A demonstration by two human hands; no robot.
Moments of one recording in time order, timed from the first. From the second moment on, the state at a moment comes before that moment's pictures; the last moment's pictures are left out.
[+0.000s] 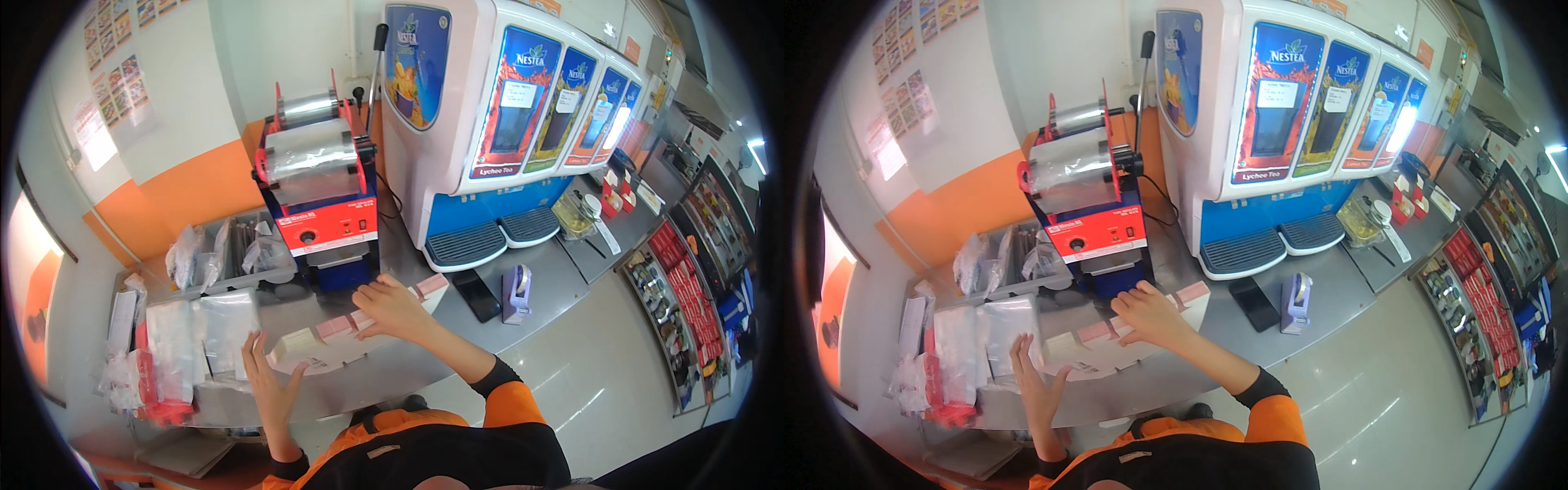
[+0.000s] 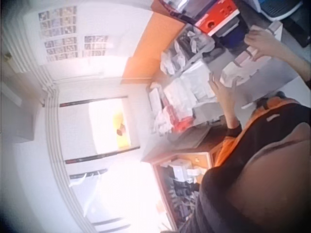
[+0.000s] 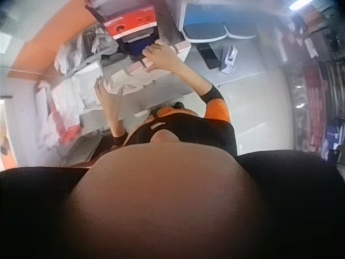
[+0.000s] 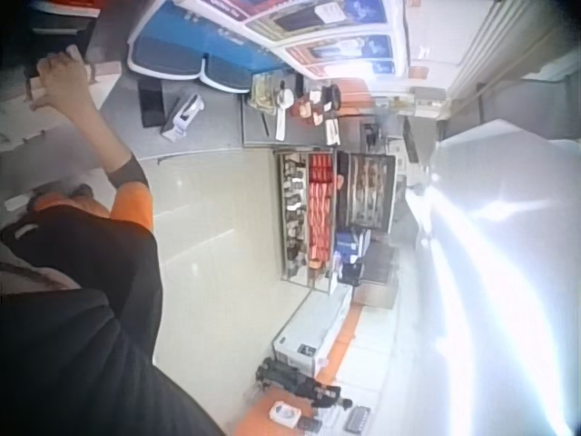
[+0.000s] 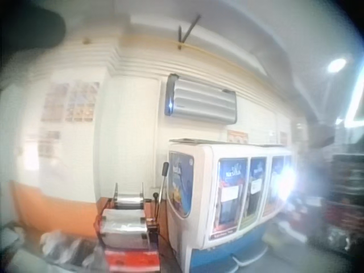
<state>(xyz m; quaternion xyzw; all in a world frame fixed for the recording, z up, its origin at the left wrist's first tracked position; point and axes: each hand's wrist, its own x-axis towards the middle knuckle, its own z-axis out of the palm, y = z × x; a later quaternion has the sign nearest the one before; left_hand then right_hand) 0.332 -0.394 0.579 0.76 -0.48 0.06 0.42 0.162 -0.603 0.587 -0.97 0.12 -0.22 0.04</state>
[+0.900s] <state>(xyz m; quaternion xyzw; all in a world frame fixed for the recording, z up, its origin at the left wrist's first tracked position) 0.298 -0.505 0.589 0.64 -0.68 0.01 0.34 -0.136 -0.688 0.393 -0.30 0.68 -0.44 0.51</state>
